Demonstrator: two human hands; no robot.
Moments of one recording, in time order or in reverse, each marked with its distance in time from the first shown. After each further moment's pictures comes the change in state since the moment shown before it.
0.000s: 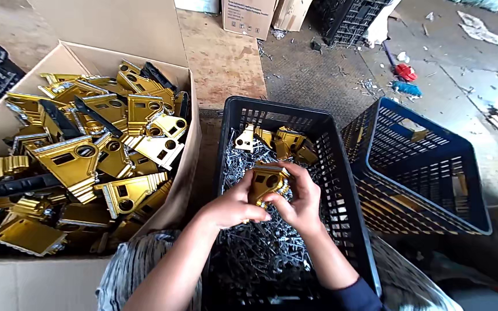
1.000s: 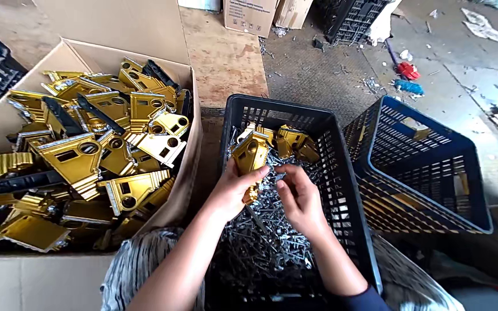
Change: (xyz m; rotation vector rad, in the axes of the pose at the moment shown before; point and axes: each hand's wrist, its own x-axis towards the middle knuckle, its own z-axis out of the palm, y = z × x) left_hand 0.005 0.013 0.015 -0.363 0.488 0.103; right_hand -0.005 -0.023 -0.007 -0.113 -0.133 0.288
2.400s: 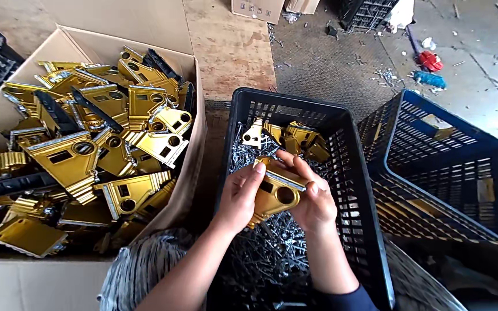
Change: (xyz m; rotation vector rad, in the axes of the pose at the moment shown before) left_hand 0.004 -0.015 -0.005 0.328 -0.015 0.443; right_hand 0.022 0.016 0.015 1.002 -0.028 0.038
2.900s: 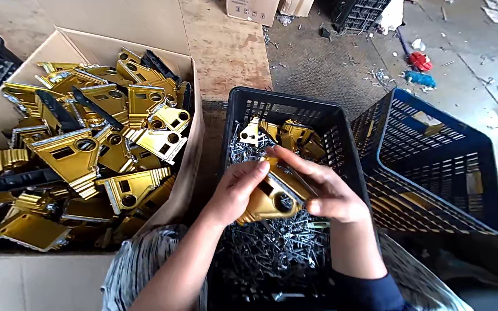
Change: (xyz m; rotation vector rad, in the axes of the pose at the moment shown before) left_hand 0.000 0.018 -0.013 -0.062 -0.245 0.024; right_hand 0.018 -0.063 -0.012 -0.408 -0.488 0.159
